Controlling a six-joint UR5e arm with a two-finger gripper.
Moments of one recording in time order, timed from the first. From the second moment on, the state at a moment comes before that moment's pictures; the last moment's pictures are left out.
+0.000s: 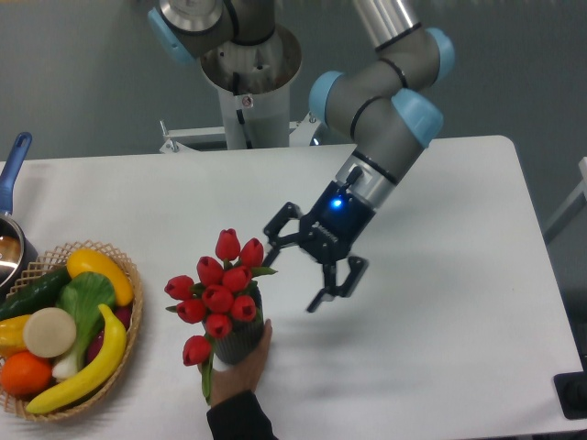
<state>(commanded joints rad) 2.73 -1.84 -1.83 -0.66 0.88 1.31</state>
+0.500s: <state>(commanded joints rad) 2.77 -1.75 -1.60 -0.88 1.39 1.38</state>
